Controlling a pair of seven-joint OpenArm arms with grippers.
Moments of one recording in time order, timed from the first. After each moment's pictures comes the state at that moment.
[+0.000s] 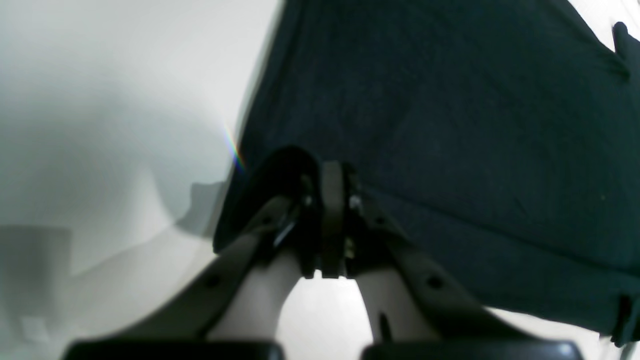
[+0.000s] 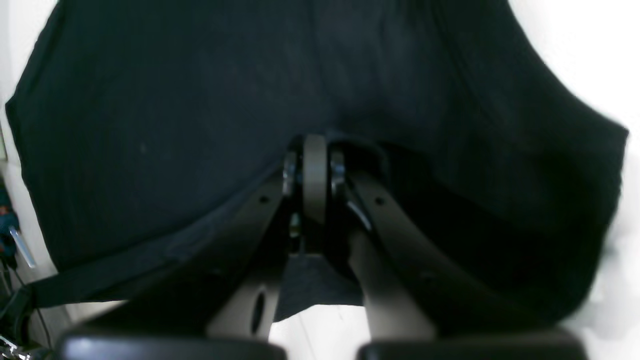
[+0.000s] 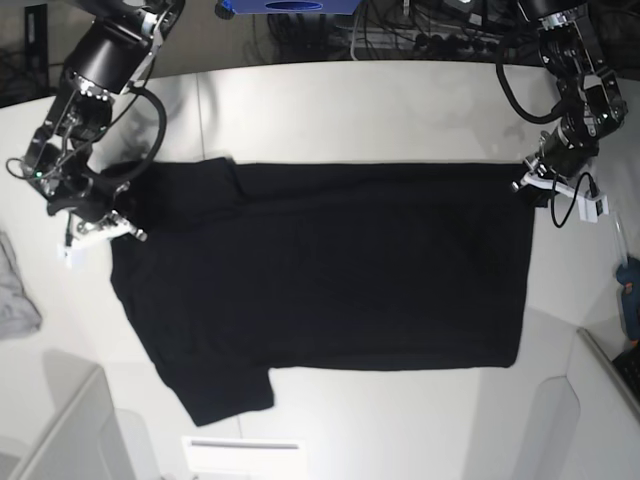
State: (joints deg) left arm 15.8 -15.6 -30.8 98.0 -43.5 -5.7 52.5; right arm 4.6 5.4 33.1 85.7 33.2 10.7 -69.1
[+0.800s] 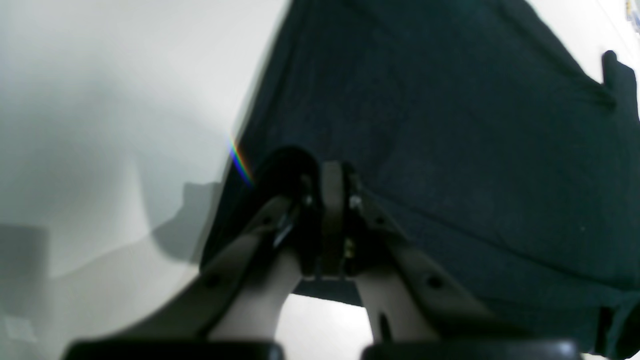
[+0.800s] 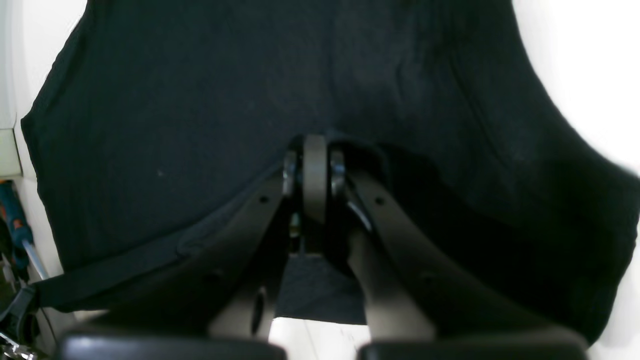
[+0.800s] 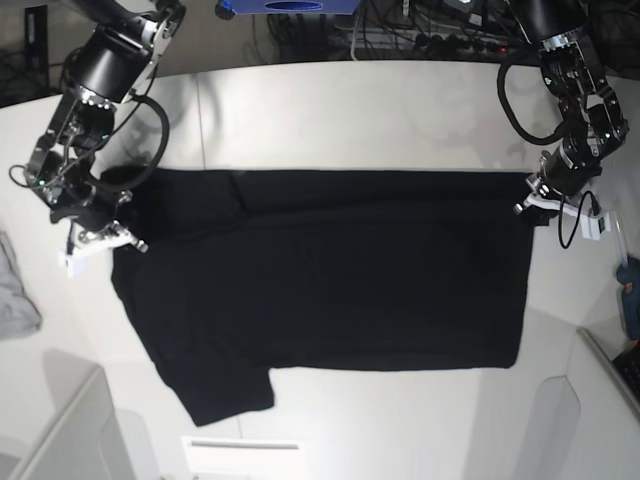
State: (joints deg) left arm 10.6 -15.8 -30.8 93.9 -43.5 -5.8 52.7; right arm 6.7 5.3 32.8 82.8 33.4 10.7 -66.2
